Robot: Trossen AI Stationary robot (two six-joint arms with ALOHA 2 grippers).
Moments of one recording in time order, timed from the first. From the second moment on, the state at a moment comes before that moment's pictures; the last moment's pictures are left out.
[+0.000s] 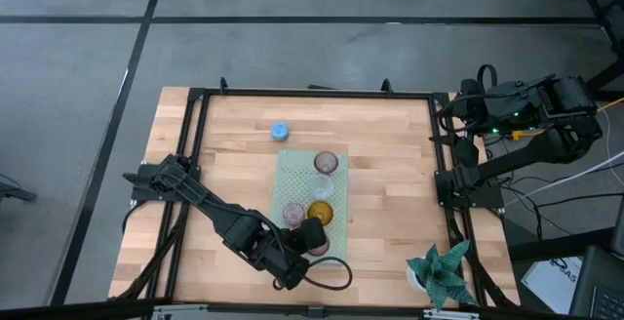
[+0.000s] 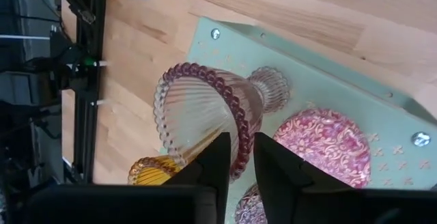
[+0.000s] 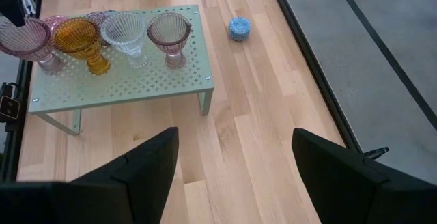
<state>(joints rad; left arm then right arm) -0.59 2.01 2.15 -1.26 -0.39 0.70 0.12 1.07 1.83 -1.55 0.26 0.20</state>
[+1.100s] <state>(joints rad) -0.57 1.78 2.14 -1.47 -0.37 0.08 0.12 1.07 1.83 -1.55 0.26 0.20</state>
